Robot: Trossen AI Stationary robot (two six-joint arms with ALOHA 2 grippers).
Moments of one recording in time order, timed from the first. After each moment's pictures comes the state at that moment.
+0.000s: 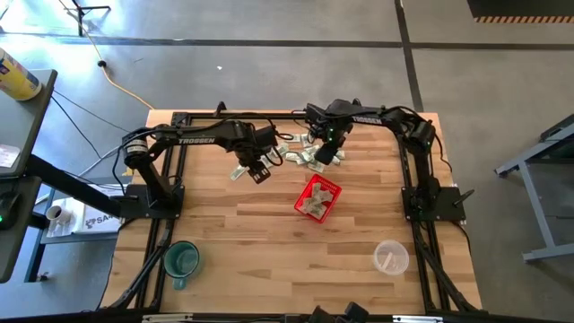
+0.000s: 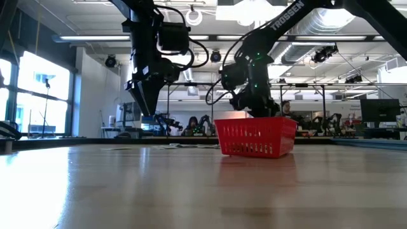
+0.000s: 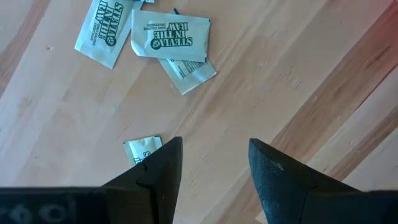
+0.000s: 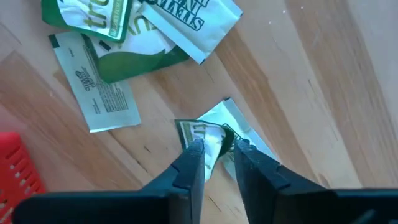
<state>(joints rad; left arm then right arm) 0.33 1.70 1.28 -0.98 -0.03 -0.29 -0.57 2.05 1.52 -1.09 -0.01 0.02</state>
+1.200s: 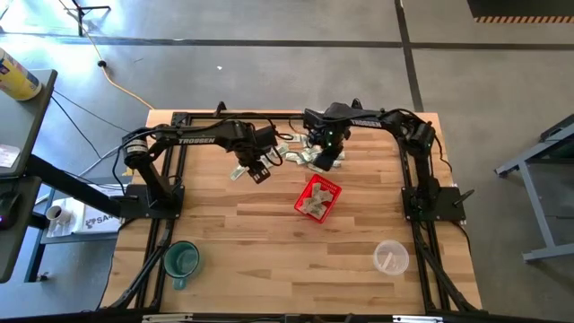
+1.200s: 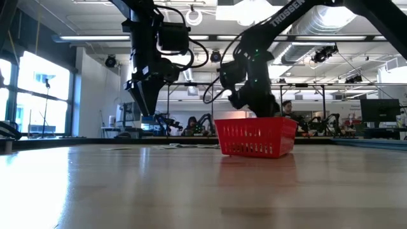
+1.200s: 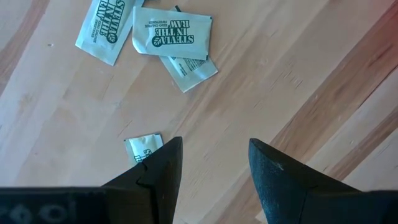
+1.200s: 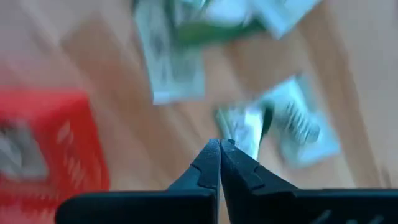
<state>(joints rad) 0.33 1.70 1.28 -0.98 -0.03 -0.29 -0.52 2.04 1.53 -1.17 -0.12 0.00</state>
